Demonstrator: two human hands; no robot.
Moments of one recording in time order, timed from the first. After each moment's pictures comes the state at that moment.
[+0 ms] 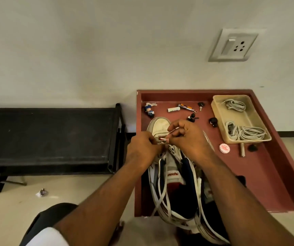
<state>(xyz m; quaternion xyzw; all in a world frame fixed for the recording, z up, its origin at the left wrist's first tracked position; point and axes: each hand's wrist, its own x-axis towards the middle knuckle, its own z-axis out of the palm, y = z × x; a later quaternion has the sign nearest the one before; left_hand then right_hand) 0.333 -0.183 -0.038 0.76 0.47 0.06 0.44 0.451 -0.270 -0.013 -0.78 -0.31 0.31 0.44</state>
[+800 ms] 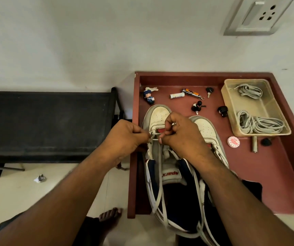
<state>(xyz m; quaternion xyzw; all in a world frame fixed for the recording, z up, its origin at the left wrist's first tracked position) 0.318 -0.152 -0.029 0.65 0.47 0.01 0.60 0.445 -0.258 -0.036 -0.80 -0.33 0.32 0.38</state>
